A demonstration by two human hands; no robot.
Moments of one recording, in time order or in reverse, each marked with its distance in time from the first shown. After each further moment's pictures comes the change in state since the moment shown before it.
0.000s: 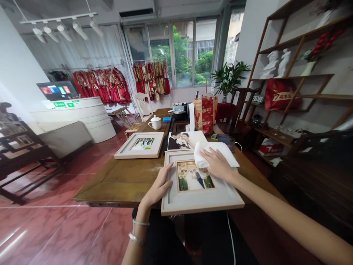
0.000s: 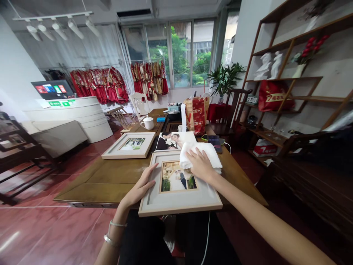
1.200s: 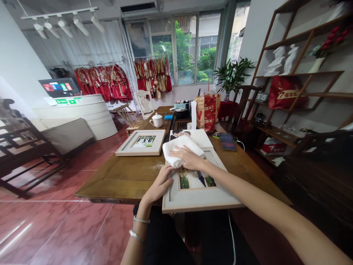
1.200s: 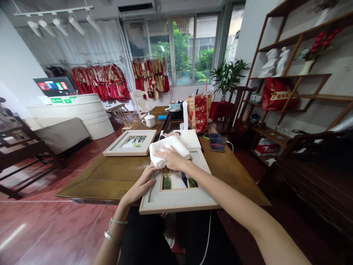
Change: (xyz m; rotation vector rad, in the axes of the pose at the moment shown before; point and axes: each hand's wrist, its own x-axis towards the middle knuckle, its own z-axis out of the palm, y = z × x) left_hand 0.002 -0.005 -0.001 0.027 -0.020 0.027; right_hand 0.071 -0.064 0.013 0.247 -0.056 -0.534
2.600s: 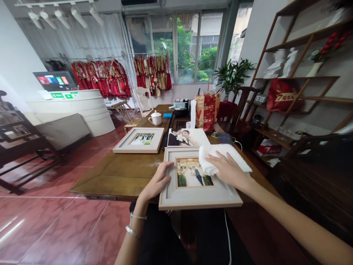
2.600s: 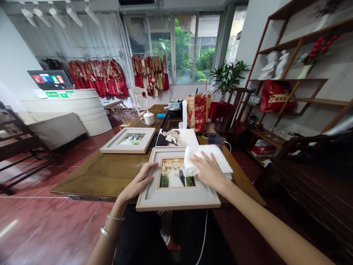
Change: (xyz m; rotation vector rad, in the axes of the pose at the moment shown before) left_hand -0.001 0.002 0.000 -0.037 0.032 -0.055; right_hand -0.126 -0.006 -0.030 -0.225 -0.065 0.548
